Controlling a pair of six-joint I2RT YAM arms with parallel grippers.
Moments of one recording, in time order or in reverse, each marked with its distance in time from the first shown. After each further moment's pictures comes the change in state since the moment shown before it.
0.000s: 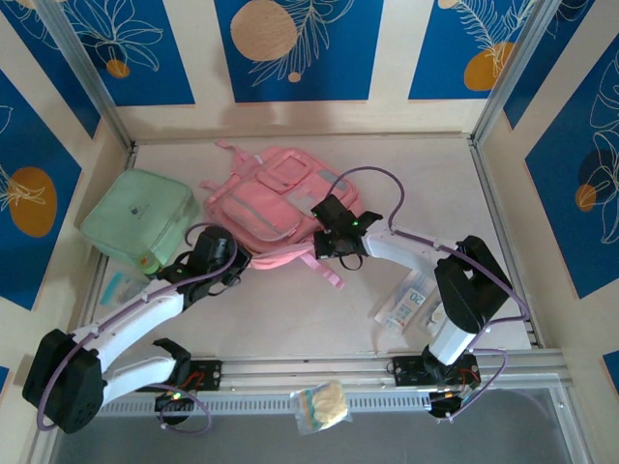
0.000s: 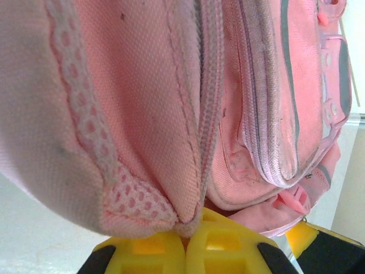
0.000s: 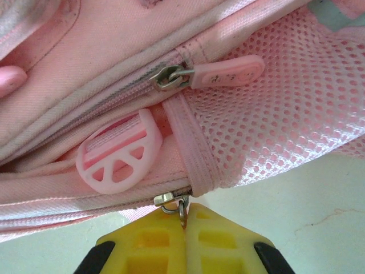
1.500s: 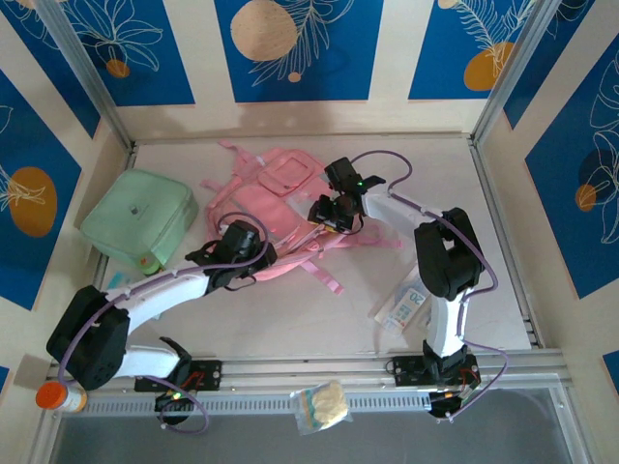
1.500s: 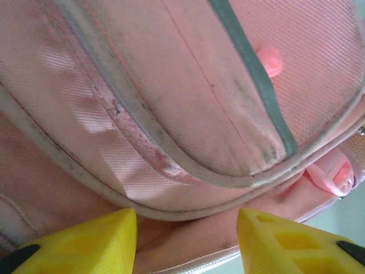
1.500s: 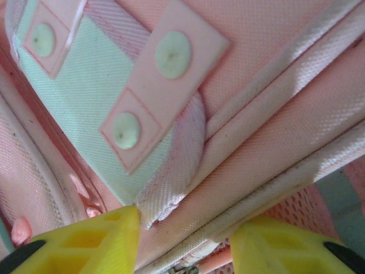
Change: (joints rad) left arm -0.100 0.251 0.113 0.027 -0.041 0.313; right arm -0.222 0.253 0.312 -0.072 -0.352 0.261
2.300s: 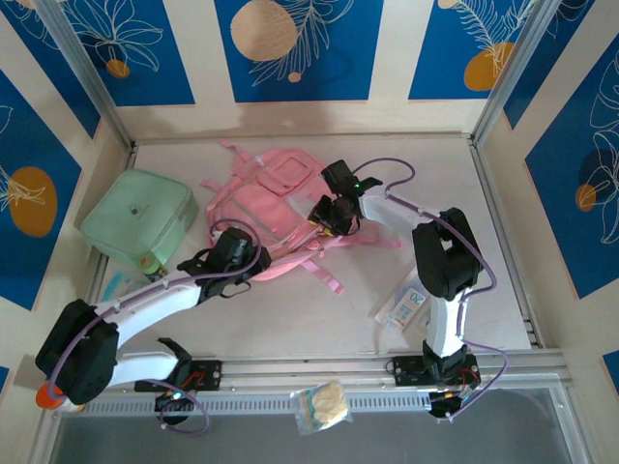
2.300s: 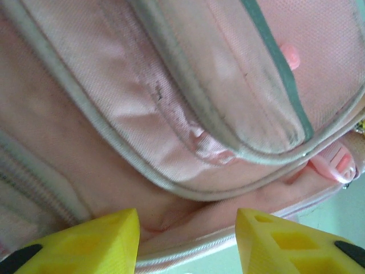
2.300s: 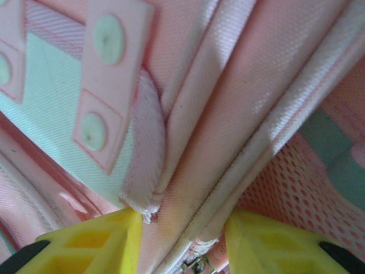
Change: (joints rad) left arm -0.004 -0.095 -0.086 0.010 -0.018 -0.024; right arm 0.014 0.007 -0.003 -0.008 0.042 0.223
